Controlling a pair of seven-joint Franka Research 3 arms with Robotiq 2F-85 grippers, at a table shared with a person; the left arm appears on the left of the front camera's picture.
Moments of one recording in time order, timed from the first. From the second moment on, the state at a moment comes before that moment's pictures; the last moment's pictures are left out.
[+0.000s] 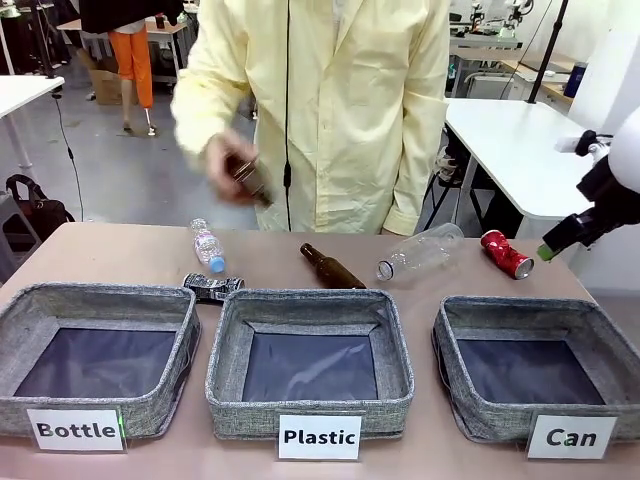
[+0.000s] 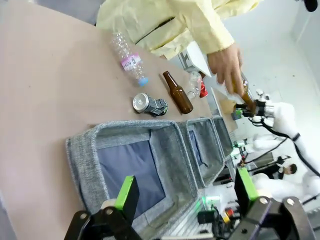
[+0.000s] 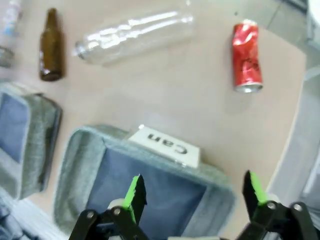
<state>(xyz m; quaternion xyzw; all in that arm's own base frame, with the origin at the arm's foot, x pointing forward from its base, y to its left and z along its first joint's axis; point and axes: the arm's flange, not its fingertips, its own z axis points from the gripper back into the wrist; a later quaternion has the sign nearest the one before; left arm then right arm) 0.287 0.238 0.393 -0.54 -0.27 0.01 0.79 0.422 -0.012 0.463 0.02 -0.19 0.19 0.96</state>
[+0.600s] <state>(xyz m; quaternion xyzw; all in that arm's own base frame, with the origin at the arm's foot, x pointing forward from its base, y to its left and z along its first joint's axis) 0.286 0.238 0.393 -0.54 -0.27 0.01 0.79 0.567 -0.038 0.396 0.04 -0.13 0.17 0.98</state>
